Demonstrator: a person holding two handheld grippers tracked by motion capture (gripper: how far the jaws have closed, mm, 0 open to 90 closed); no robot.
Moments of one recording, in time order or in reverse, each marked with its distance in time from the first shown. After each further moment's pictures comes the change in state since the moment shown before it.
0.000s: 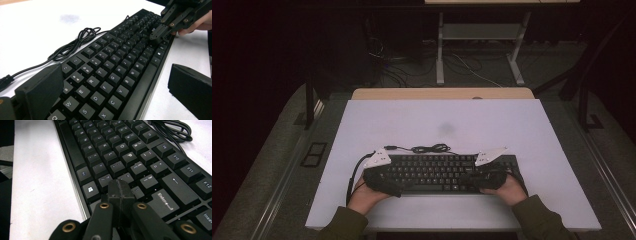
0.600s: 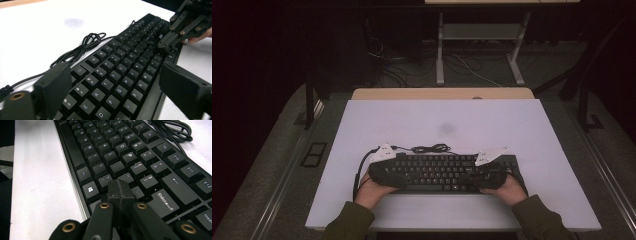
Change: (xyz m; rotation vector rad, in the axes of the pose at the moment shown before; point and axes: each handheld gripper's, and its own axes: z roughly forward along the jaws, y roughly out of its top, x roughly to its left) left arm 0.005 0.009 0.015 -0.006 0.027 -0.012; right arm 0.000 0.000 0.000 -0.001 0.002 0.001
